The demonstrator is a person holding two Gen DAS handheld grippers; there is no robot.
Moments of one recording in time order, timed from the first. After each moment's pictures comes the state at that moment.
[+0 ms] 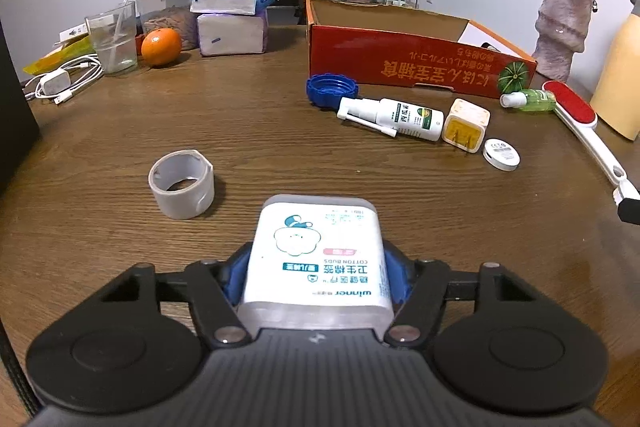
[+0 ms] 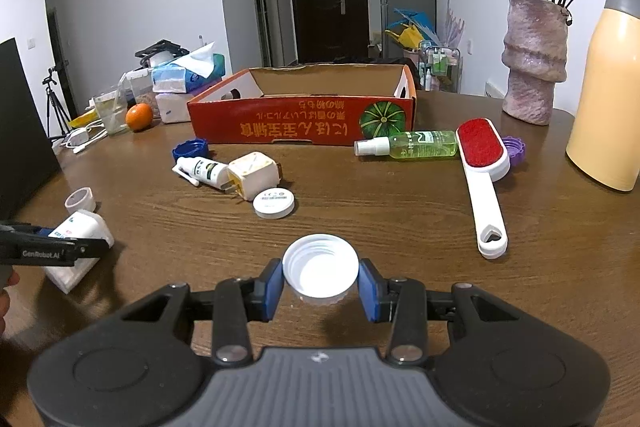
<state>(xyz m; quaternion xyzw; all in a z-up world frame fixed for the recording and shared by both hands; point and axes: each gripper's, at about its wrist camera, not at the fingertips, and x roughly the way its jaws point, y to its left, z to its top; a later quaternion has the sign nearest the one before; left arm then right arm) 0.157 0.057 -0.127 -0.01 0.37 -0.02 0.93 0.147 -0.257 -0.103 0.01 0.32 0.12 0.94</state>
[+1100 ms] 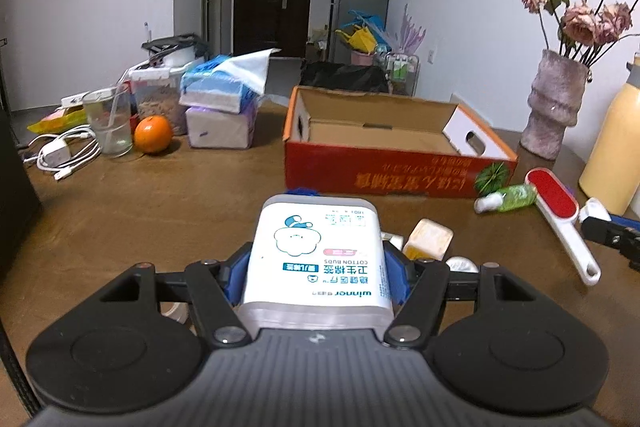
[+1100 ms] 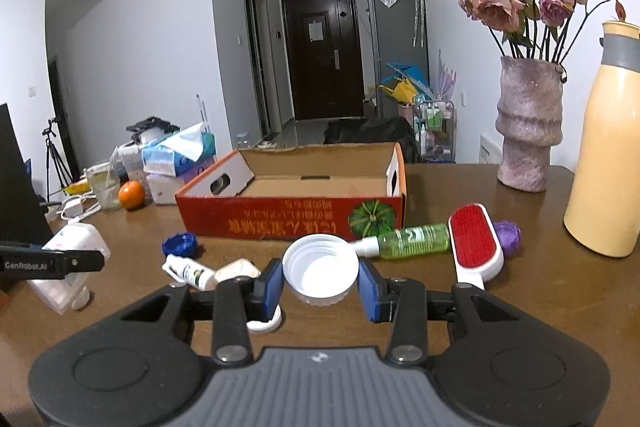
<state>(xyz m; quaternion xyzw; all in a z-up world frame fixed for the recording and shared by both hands) 0.188 0.019 -0.053 -0.03 0.29 -0.01 0.96 0.191 -0.267 -0.058 0.03 0.24 0.12 0.96</state>
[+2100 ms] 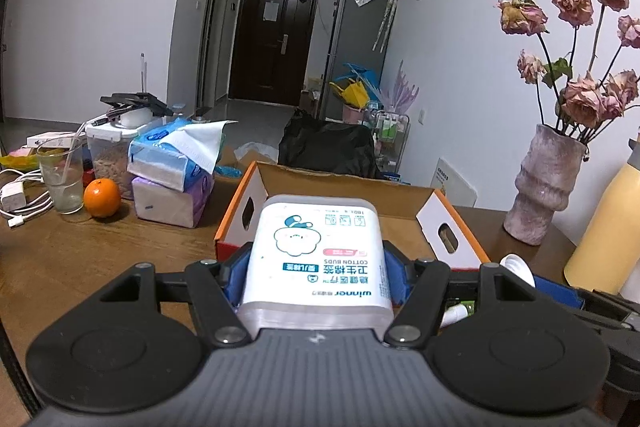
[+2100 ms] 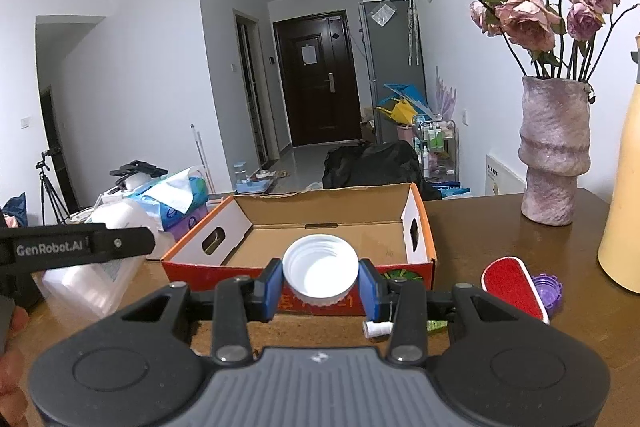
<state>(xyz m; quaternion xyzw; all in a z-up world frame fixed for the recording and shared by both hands) 0.260 -0.030 -0.018 -0.07 0.22 -0.01 0.97 0.270 -0.243 -0.047 0.06 0.21 0.11 0.97</state>
